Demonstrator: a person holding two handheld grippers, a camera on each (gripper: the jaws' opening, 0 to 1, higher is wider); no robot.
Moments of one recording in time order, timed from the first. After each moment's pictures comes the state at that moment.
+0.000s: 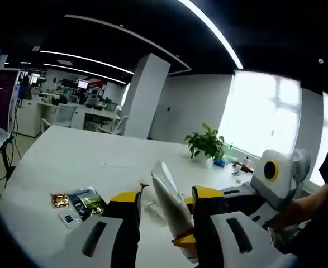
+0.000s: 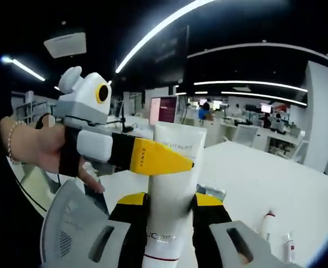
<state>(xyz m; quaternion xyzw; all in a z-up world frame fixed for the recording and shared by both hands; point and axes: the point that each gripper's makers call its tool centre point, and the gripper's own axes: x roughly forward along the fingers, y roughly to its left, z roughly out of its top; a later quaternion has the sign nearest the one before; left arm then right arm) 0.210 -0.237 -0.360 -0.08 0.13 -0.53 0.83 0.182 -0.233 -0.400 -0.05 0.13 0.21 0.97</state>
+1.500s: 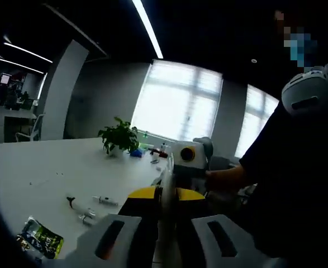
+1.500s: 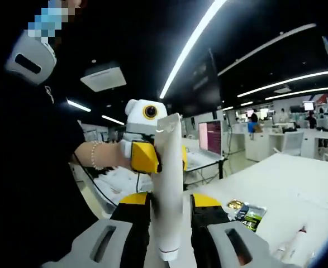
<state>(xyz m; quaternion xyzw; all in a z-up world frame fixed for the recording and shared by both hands) 0.115 -0.264 -0.282 -0.06 0.11 -0.80 0.58 0.131 -0.230 -0.331 0.04 0.08 0.42 0.90</state>
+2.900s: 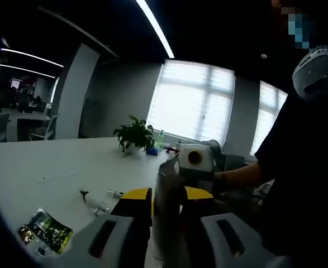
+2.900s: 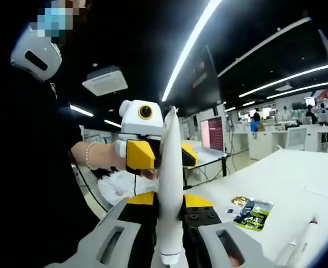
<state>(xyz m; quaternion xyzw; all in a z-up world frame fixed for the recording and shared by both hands) 0.140 -0.258 -0.319 -0.06 0.12 -0.75 0.64 0.137 -0.226 -0.361 0.08 0.06 0.43 0.90</state>
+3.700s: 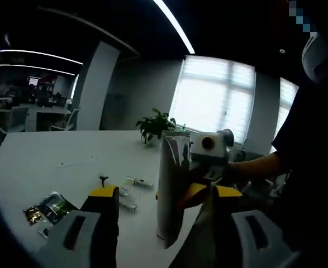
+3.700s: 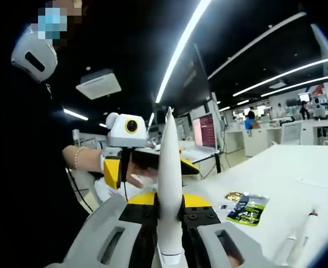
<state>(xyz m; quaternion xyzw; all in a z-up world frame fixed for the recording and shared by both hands) 0.164 -0.246 -0.366 -0.04 0.14 -0.69 0.71 0.153 -0.242 -0.385 0.09 0.07 0.41 0.90</state>
